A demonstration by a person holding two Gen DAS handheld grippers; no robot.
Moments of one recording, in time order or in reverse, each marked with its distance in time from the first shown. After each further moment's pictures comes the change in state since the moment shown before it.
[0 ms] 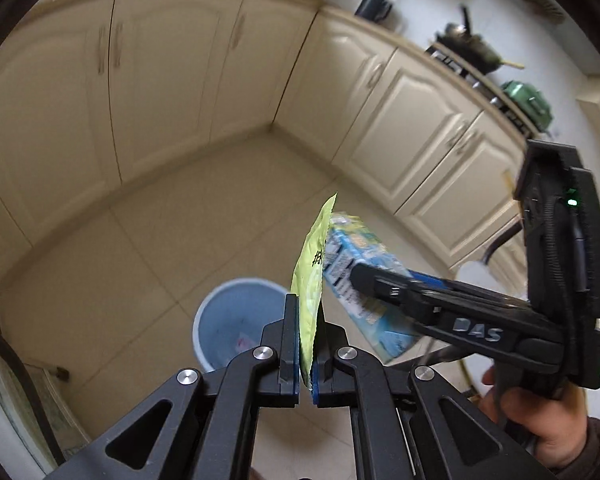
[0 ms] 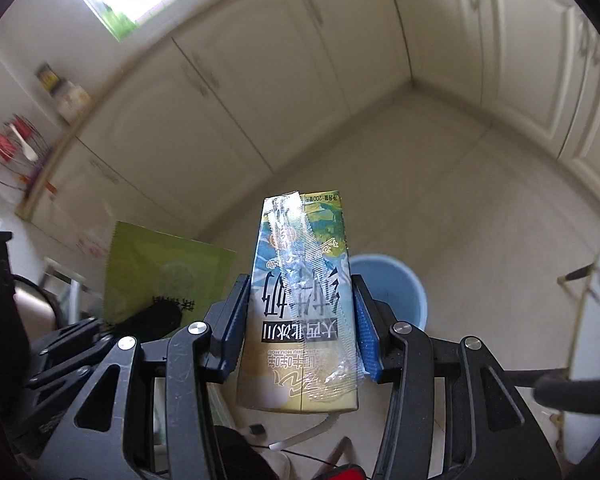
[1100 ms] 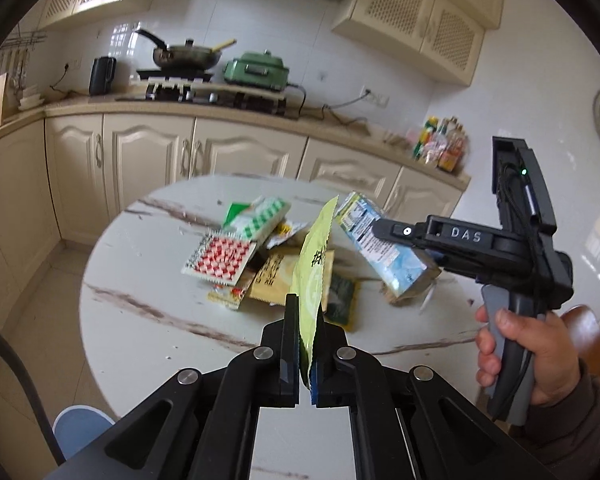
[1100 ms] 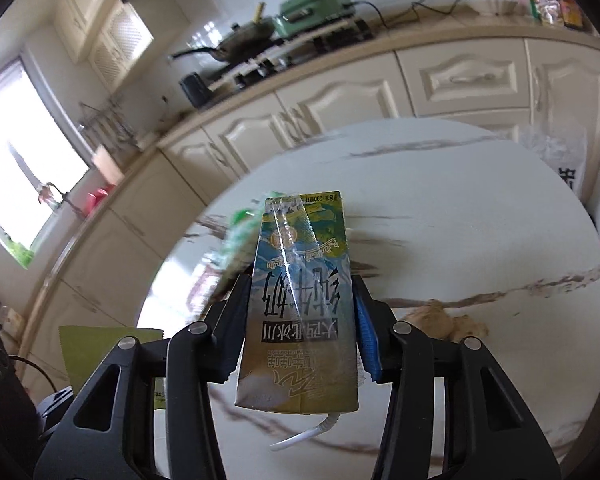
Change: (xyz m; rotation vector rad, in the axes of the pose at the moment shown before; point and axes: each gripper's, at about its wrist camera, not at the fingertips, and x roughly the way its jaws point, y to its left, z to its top) left arm -0.003 -0.416 -0.035 0.588 -0.136 -0.480; right arm -0.419 -0.266 -0.139 0.505 -0.572 -0.327
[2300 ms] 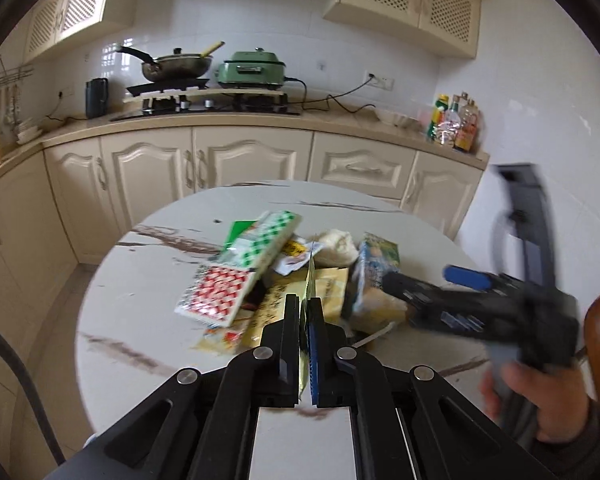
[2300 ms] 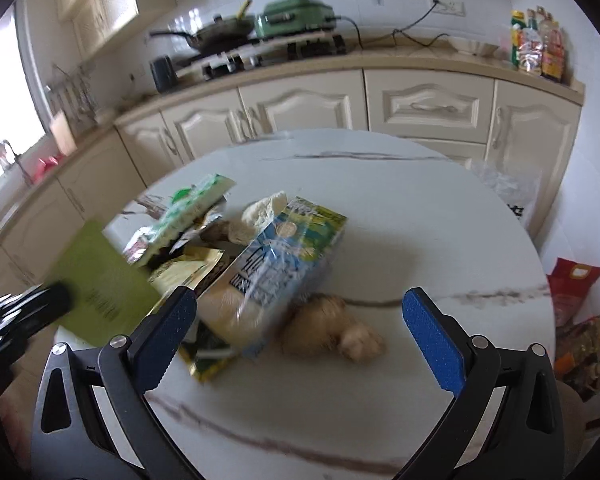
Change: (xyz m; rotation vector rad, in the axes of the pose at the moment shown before) left arm 0.103 -0.023 0.024 0.115 0.028 0.106; right arm 0.010 -0.011 -0.011 -0.136 -0.007 -0.269
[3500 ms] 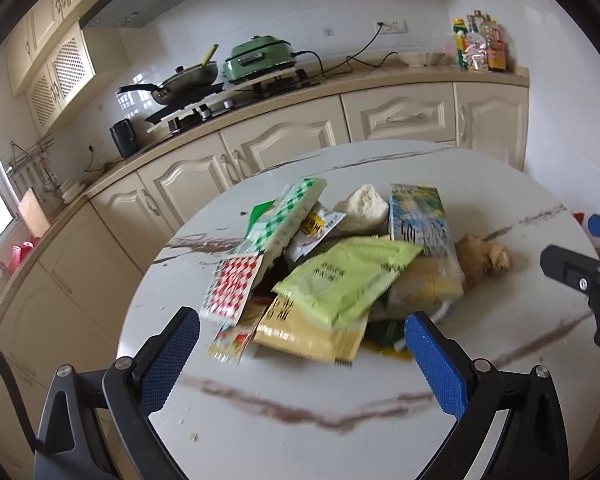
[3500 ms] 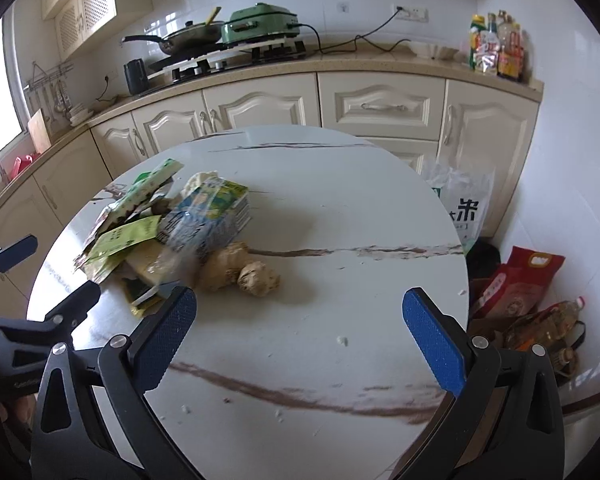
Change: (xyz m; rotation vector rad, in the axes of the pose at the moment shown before) left arm 0.028 -0.064 -0.006 0.258 0.066 0.288; right arm -0.053 -0.056 -0.043 0.012 -0.033 -0.106
